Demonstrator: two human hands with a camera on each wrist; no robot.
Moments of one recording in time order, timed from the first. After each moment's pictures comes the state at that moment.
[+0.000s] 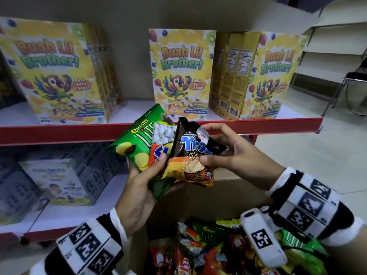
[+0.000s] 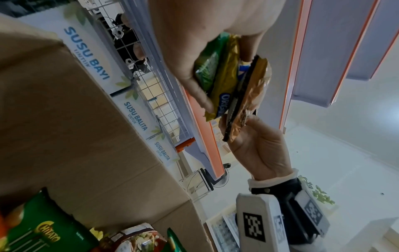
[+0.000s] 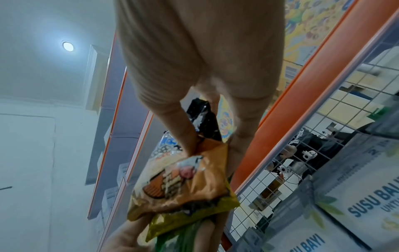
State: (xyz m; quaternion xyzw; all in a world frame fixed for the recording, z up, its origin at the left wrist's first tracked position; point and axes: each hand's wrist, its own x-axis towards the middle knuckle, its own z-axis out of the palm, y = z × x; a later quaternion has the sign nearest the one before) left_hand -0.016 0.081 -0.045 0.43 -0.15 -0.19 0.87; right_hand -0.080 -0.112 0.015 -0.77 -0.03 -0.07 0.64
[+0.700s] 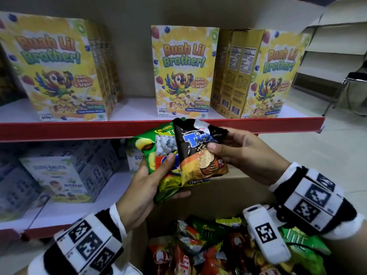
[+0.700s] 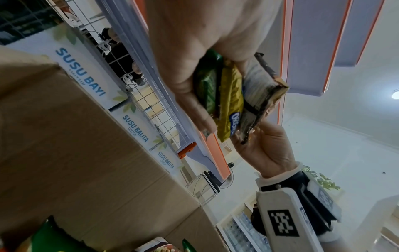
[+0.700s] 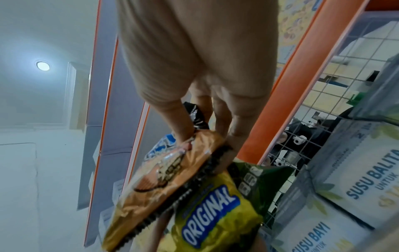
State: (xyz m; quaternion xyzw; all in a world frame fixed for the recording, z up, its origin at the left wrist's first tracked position) left_hand -0.014 0.079 -0.048 0.48 -0.16 -0.24 0.83; right_hand -0.075 -0.124 0.010 -0.69 -0.06 -0.07 0.72
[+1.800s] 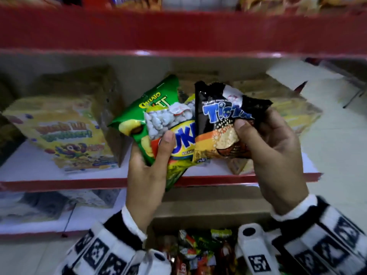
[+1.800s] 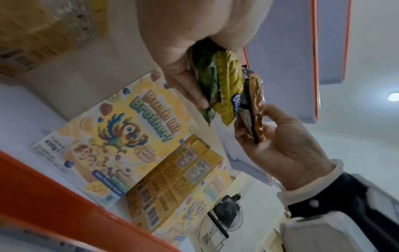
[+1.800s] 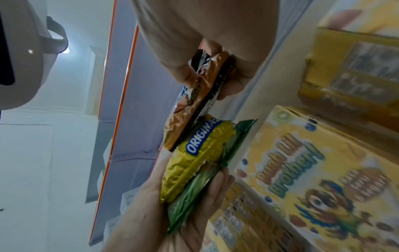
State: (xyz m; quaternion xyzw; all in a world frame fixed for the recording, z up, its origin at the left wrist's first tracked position) left_hand 0.027 0.037 0.187 0.63 -0.10 0.01 0.77; right_hand -0.020 -0.125 0.216 -0.66 0.00 -0.33 0.68
